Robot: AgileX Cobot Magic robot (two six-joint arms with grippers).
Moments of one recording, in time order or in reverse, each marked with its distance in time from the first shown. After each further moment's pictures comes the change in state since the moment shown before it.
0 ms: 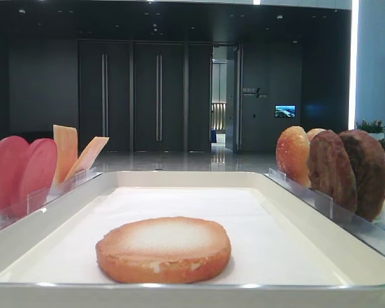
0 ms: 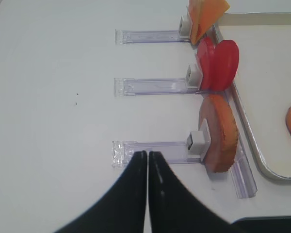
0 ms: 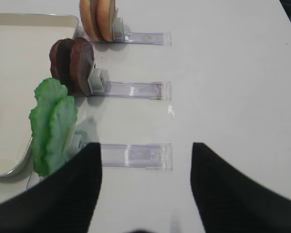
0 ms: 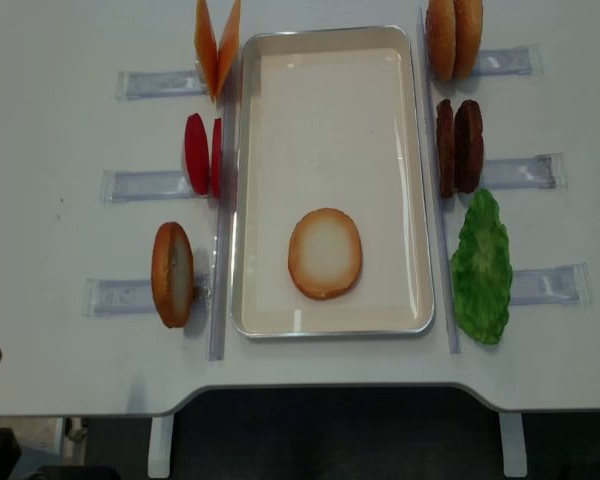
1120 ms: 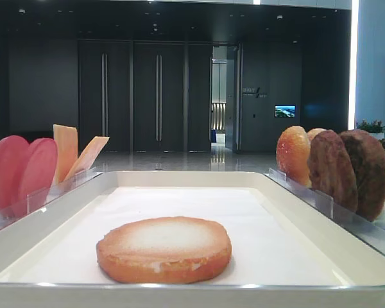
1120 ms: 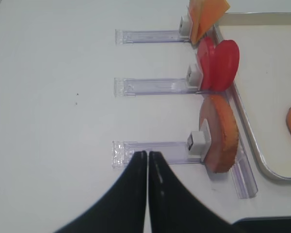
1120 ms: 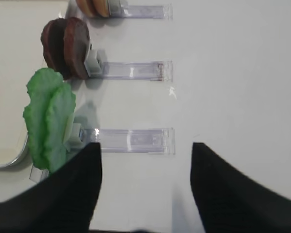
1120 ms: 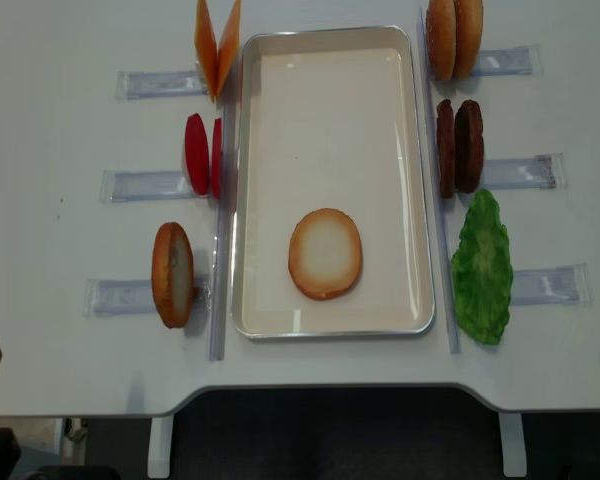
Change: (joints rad) left arm 0.000 0.000 0.000 0.000 0.000 0.000; right arm 0.001 0.182 -0.047 -0.001 0.000 0.025
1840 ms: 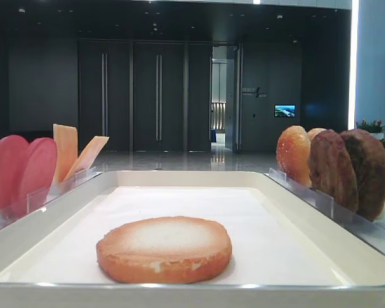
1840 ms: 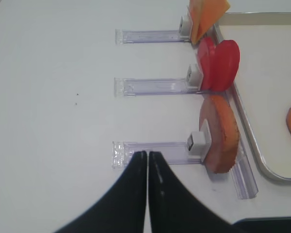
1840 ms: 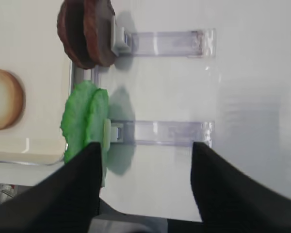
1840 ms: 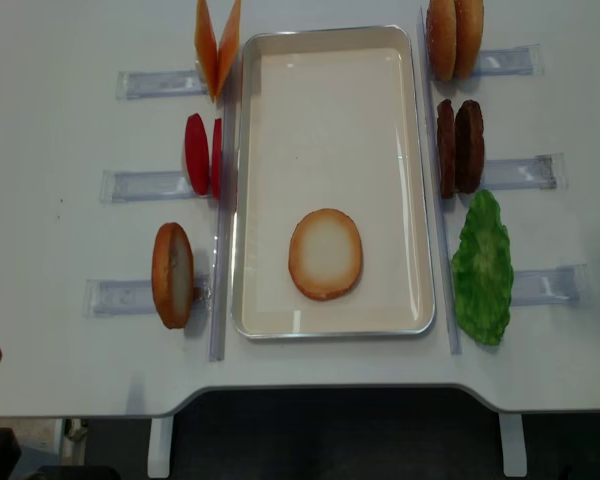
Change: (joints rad) left arm 0.000 0.000 0.000 -0.001 0.000 0.000; right arm 0.000 0.741 -0.362 0.123 0.084 0.018
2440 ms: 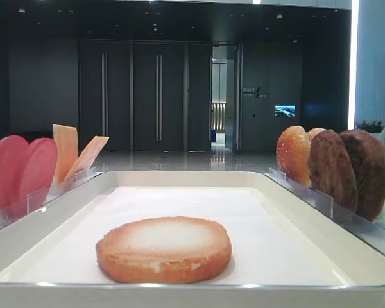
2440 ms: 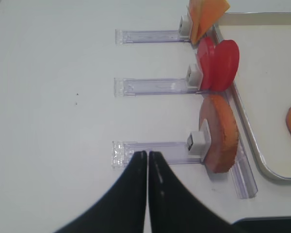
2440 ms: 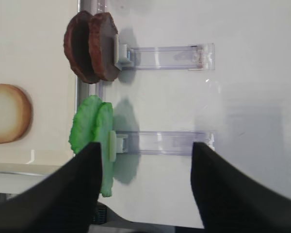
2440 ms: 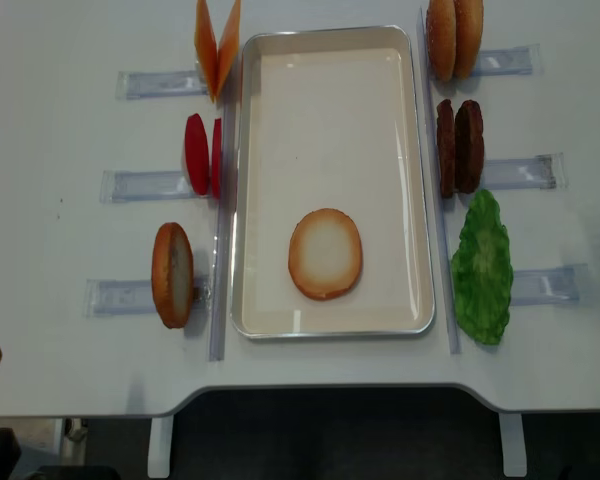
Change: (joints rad) left arm 0.000 0.000 0.000 0.000 0.000 0.000; right arm 0.000 0.041 -0.072 -0.007 0.001 0.013
